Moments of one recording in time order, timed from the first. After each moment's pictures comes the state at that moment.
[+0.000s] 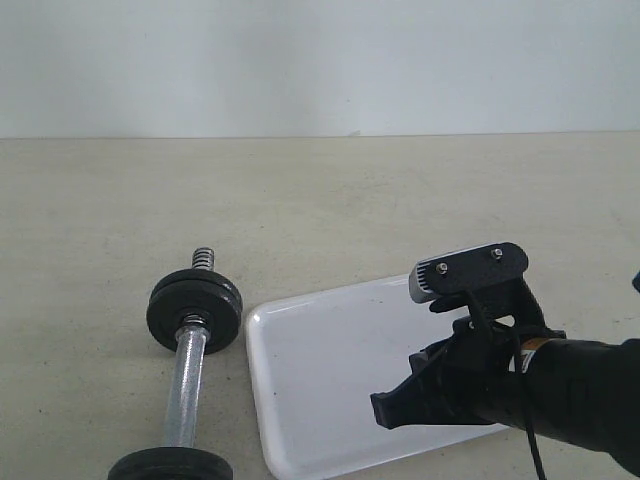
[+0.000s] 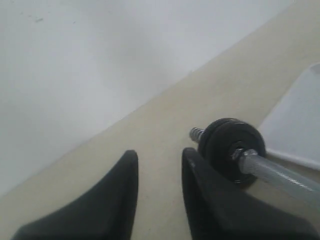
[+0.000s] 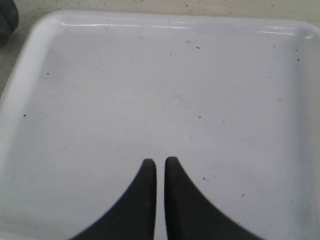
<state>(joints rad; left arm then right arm) -0.34 0.00 0.00 -0.09 0.21 0.49 0.79 1.50 -0.41 0.65 -0.24 -0.31</state>
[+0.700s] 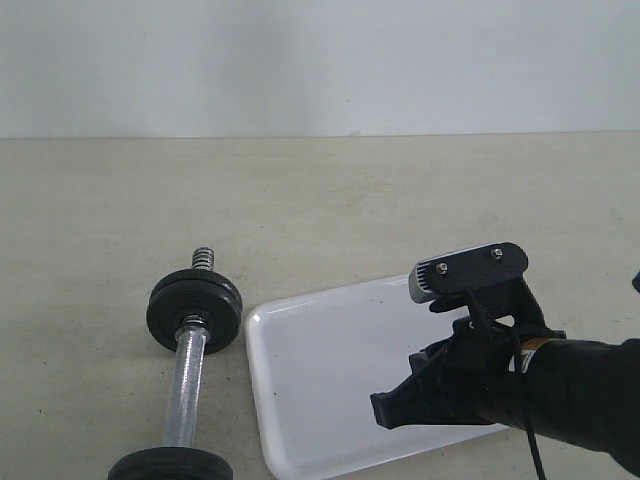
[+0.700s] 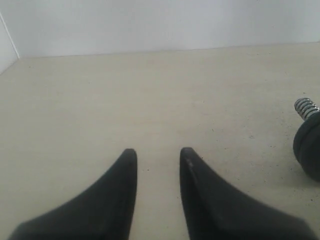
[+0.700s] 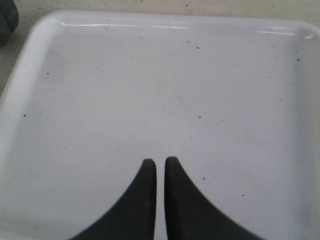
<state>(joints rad) 0.27 0.00 0.00 -0.44 0.39 0.51 0.79 1.50 -0.41 0.65 -0.24 -0.31</state>
